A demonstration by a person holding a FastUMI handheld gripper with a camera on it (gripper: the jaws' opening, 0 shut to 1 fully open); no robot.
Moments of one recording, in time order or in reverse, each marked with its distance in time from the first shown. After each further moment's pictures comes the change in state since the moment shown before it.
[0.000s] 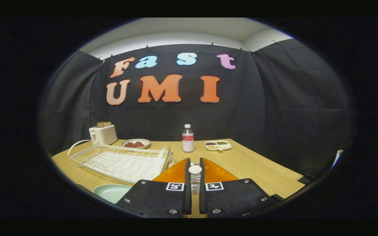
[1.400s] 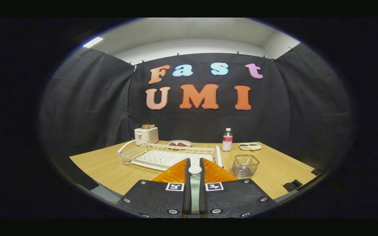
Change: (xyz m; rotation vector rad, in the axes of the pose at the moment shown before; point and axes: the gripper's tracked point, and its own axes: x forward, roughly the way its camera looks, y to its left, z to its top) arm -0.119 0.122 -0.017 -0.014 -0.040 0.253
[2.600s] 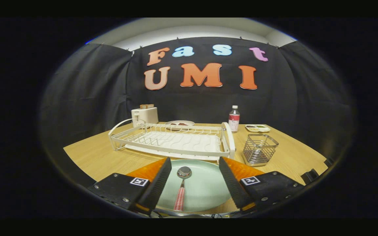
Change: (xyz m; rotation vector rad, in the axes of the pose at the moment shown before) arm 0.039 -0.007 -0.063 0.014 0.184 -0.020
